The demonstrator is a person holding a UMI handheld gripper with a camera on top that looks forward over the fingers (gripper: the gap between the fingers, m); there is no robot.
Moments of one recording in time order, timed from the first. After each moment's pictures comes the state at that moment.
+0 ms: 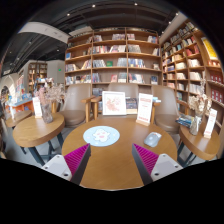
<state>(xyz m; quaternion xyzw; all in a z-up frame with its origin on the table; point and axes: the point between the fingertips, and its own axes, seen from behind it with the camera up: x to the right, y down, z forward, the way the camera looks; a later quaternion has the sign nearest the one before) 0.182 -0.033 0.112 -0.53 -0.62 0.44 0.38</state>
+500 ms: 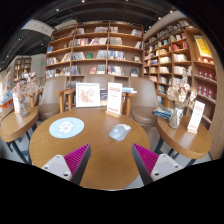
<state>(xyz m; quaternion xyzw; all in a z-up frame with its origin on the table) 0.157 0.110 0.079 -0.59 -0.59 0.37 0.42</state>
